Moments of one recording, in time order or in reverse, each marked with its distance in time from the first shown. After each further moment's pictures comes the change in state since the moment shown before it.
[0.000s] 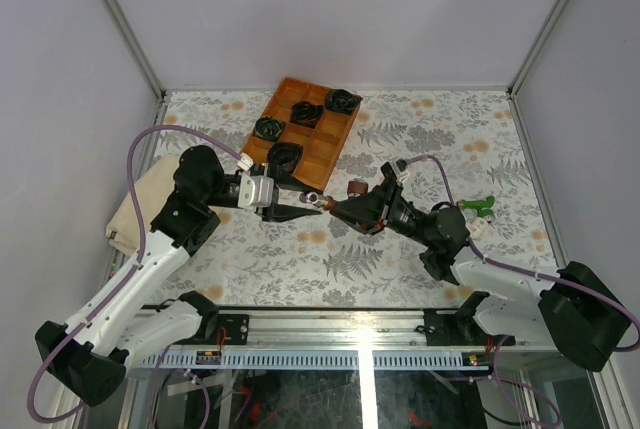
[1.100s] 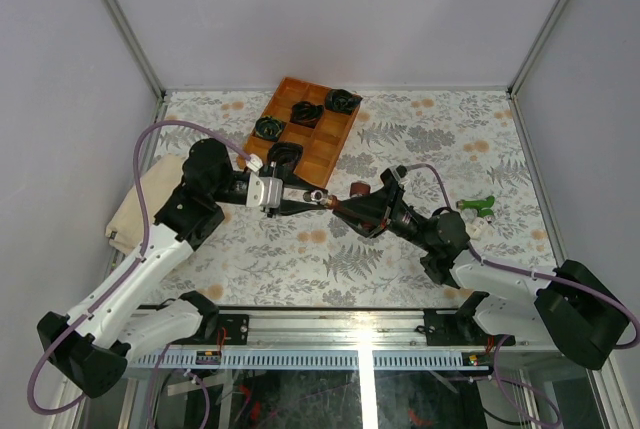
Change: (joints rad) left arm -0.025 0.046 0.047 -0.080 -0.026 0.121; right arm 0.008 -0.004 -0.047 0.032 0.060 0.136
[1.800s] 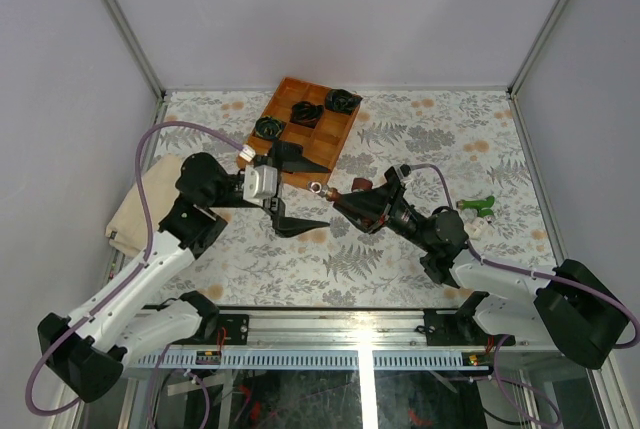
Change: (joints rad) left arm -0.026 -0.028 -0.085 0.256 -0.078 -0.288; right arm -0.001 0.004 0.003 -0.027 0.066 -0.031
